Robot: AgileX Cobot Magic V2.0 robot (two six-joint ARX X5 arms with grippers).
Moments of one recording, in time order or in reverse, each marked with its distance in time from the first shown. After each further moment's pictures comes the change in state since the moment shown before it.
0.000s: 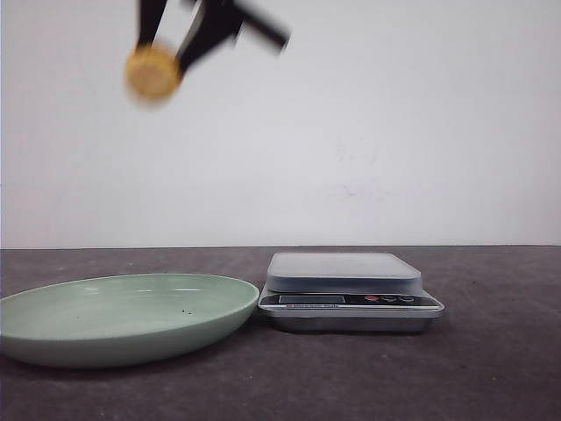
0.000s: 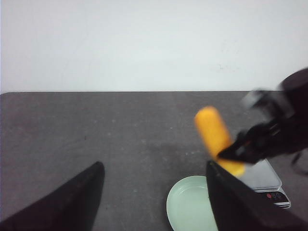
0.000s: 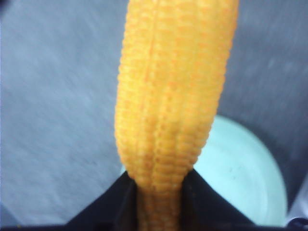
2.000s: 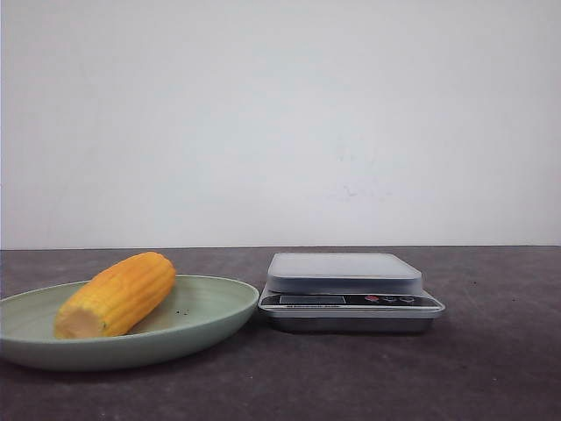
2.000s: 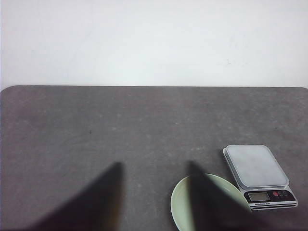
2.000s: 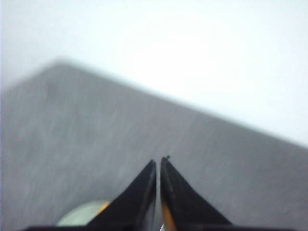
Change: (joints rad) left arm 0.000 0.000 -0.034 0.000 -0.022 -0.020; right arm 0.383 -0.574 -0.028 -0.090 0.876 -0.306
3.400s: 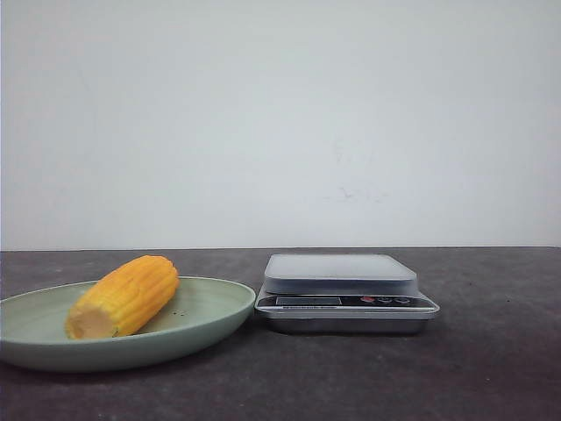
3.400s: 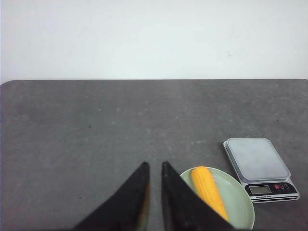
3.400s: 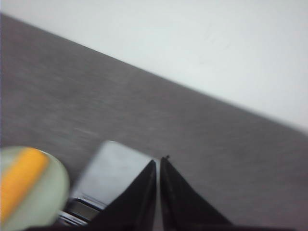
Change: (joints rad) left arm 0.000 -0.003 -0.032 0.000 0.000 0.000; right arm -0.193 -0.336 -0.361 -0.100 -0.112 0.015
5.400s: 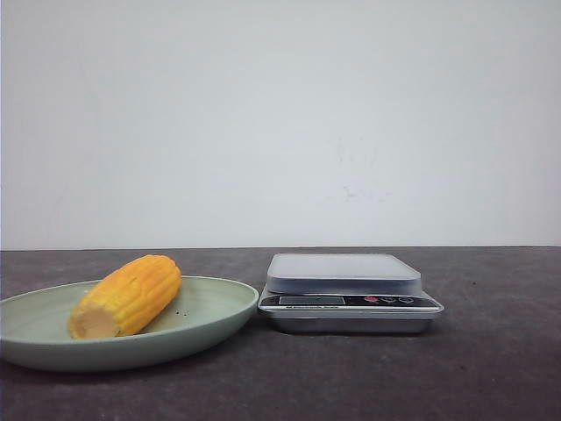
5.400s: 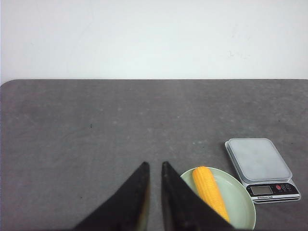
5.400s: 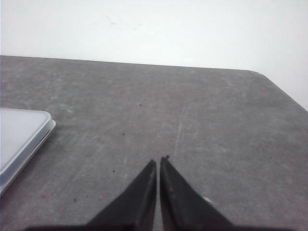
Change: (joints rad) left arm 0.000 -0.001 0.000 0.000 0.000 0.000; right arm -0.990 -0.968 -1.356 0.789 -0.631 -0.292
